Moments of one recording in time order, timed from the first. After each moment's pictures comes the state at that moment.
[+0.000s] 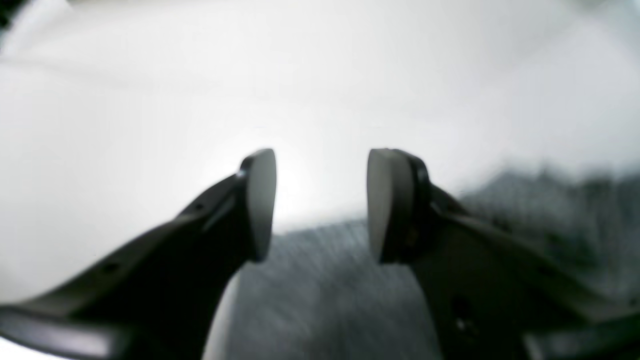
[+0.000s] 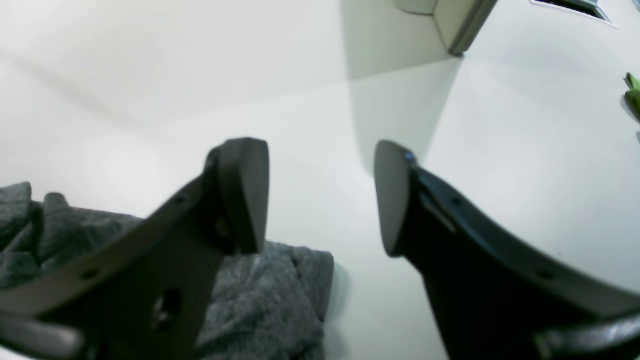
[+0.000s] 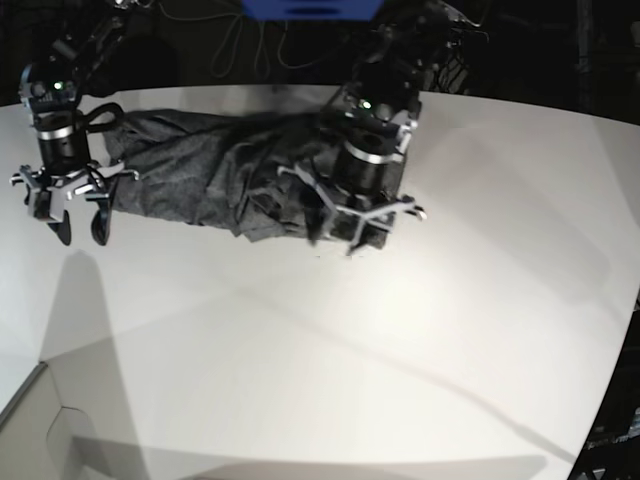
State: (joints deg) left arm 9.8 -2.0 27.7 93.9 6.8 8.3 17.6; right arm -13.1 -5.7 42.0 105.9 -1.4 39.9 -13.9
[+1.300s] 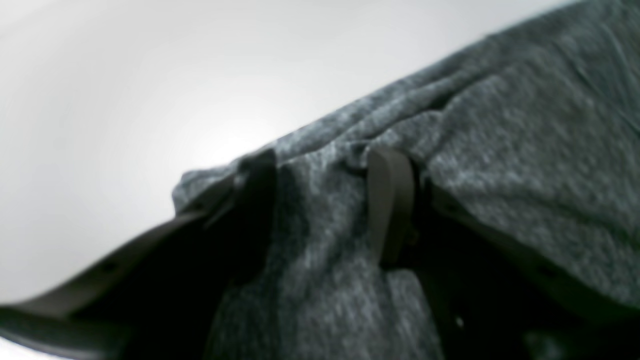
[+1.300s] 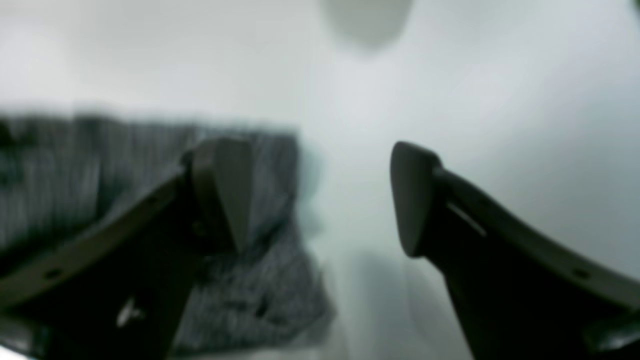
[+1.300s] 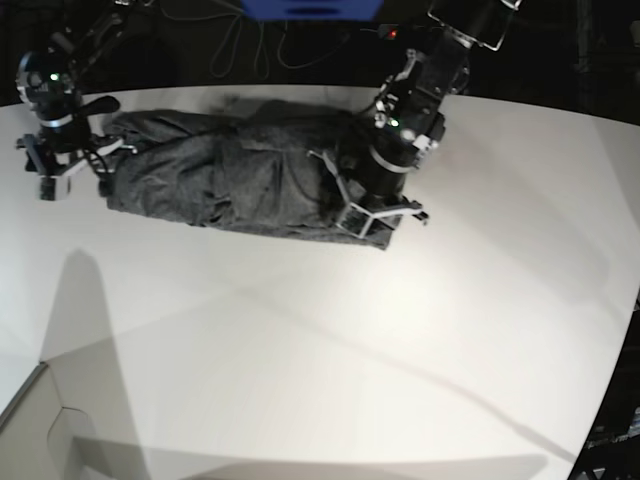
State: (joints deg) left arm 5.2 -6.4 21.8 80.0 5.8 -3.9 14.0; right arm -12.6 -7.7 45.7 105.9 -1.4 39.9 -36.2
